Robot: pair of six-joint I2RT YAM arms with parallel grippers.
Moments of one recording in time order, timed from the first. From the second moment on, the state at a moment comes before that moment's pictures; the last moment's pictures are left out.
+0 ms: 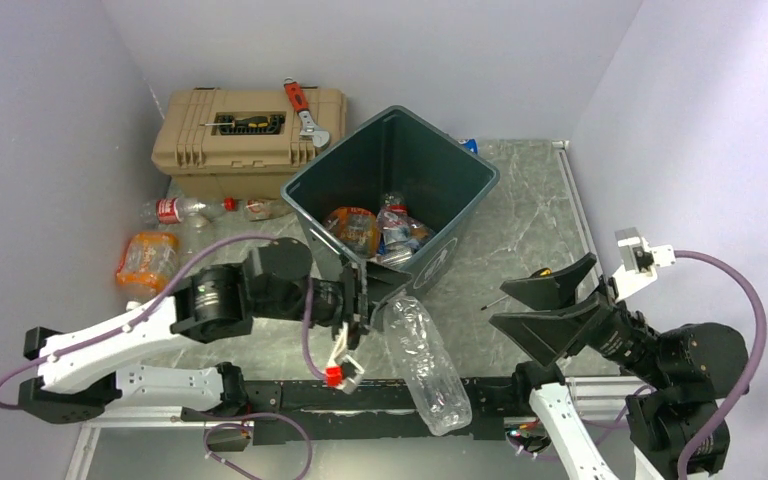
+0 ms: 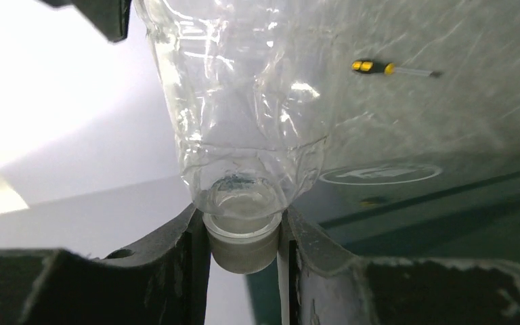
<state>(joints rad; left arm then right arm) -1.25 1.02 1.32 -0.61 0.31 1.48 0.13 0.43 1.34 -0.68 -0.83 0.79</state>
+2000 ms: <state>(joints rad) -1.24 1.22 1.39 0.06 0.19 1.58 0.21 0.33 1.08 -0.58 -0.83 0.78</state>
